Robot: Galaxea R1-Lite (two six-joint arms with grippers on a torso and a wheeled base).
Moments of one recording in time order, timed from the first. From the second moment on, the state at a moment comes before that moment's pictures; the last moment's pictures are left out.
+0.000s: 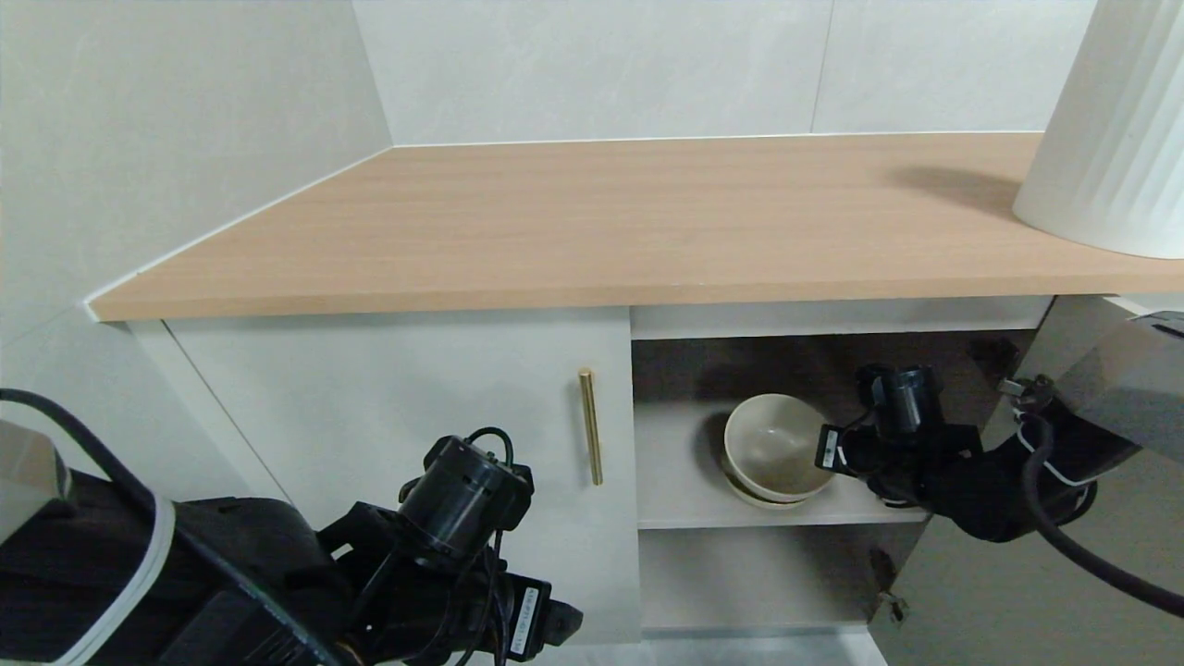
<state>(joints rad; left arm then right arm) -0.67 1.81 -0.72 -0.07 0.09 -0.38 0.30 2.16 -0.90 -0.69 -0.24 0.41</state>
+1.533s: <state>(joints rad) -0.66 1.77 -0.71 -0.07 0.11 -0.38 0.32 2.15 -0.87 -0.69 -0.23 0.40</state>
